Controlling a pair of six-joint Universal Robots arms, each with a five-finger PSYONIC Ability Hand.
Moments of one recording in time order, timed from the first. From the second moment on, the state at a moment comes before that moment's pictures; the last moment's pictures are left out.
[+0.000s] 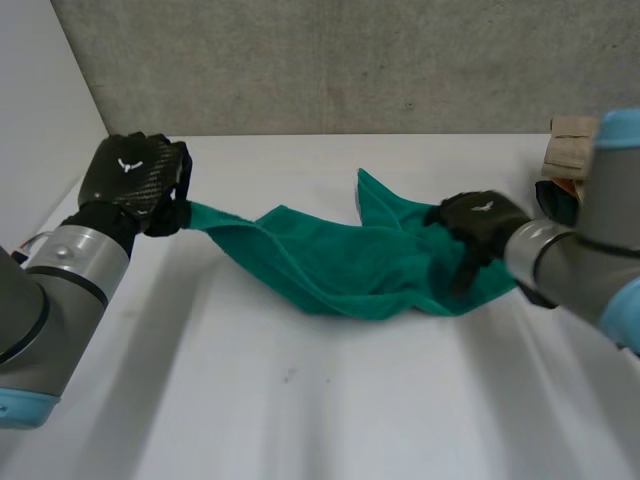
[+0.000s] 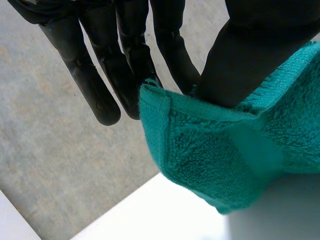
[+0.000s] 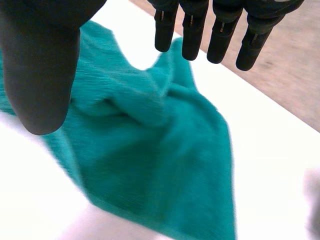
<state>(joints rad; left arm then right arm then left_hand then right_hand) 4.39 -1.65 -1.79 3.52 -1.47 3.40 1.88 -1.08 1.28 0.25 1.36 2.77 1.17 1.20 1.19 1.20 0.97 0.35 0.33 0.32 0.32 0.11</state>
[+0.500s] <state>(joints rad) 4.25 -1.62 -1.49 3.39 -1.48 3.39 1.85 -1.09 1.61 0.00 1.25 3.25 1.17 1.20 1.19 1.20 0.97 0.35 0.33 0.32 0.32 0.17</state>
